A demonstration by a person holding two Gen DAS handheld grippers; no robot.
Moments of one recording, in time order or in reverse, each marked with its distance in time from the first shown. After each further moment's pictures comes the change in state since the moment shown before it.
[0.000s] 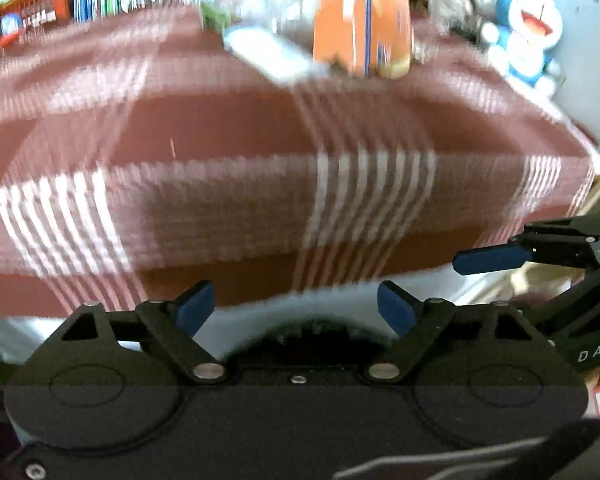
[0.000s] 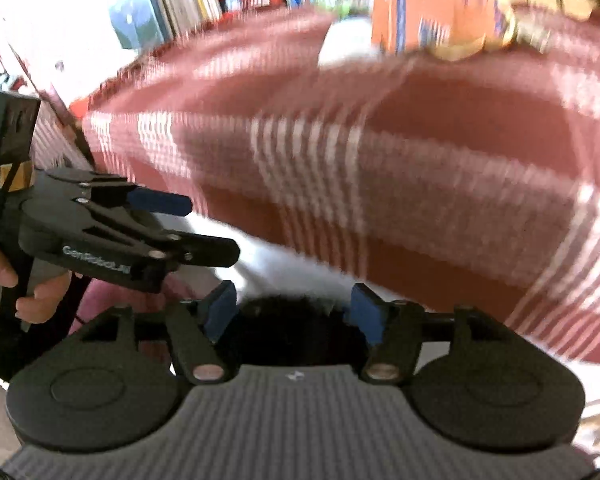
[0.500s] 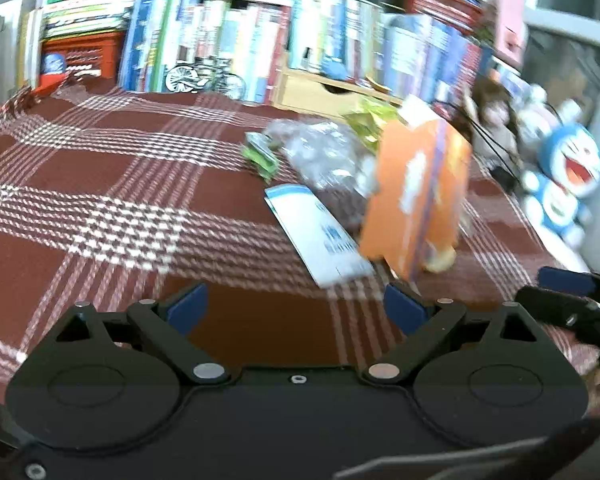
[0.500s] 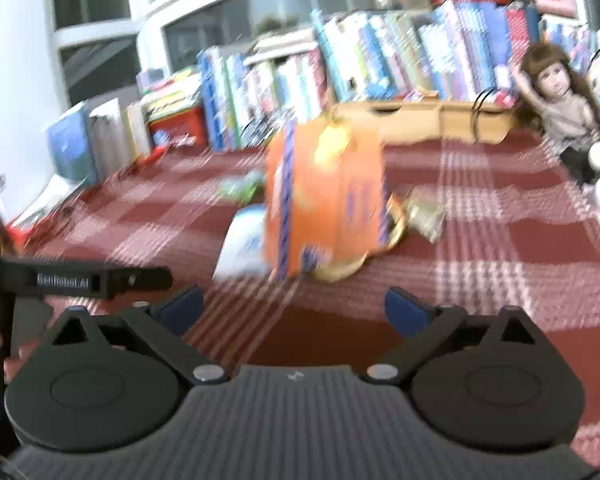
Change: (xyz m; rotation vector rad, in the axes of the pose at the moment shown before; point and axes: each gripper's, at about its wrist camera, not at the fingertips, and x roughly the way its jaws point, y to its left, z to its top) left arm 0.017 0.028 0.101 -0.208 -0.247 0.047; right arm -0.046 -0.039 0.090 0.050 -0.349 -0.226
